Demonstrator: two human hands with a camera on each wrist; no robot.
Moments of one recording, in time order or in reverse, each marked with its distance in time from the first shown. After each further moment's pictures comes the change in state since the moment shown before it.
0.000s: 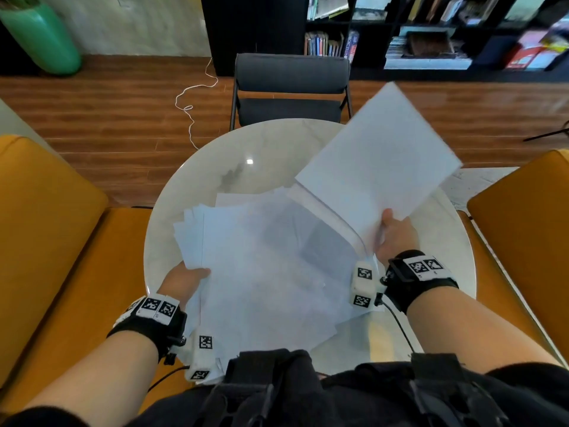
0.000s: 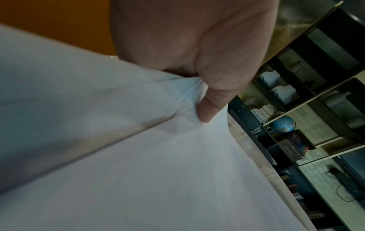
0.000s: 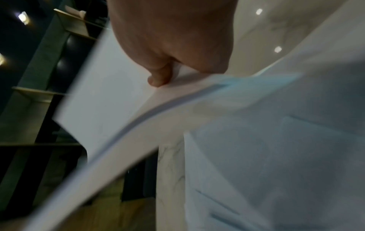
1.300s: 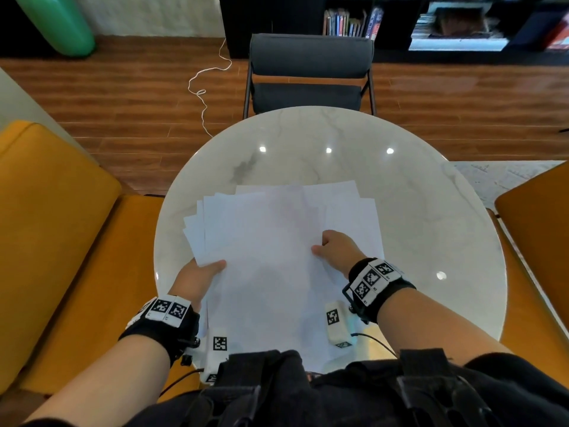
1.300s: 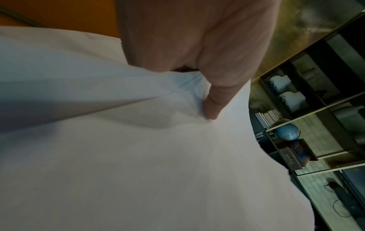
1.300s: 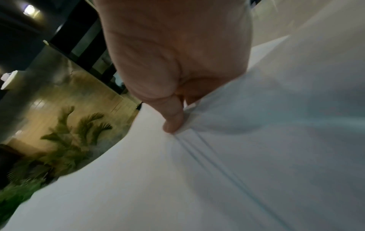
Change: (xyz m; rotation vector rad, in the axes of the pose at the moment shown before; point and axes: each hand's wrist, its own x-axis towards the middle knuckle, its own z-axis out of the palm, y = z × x) left_hand 0.012 -0.004 0.007 -0.182 0.008 -0.012; right_hand -0.033 0.008 0.107 -0.523 -0.611 -0.281
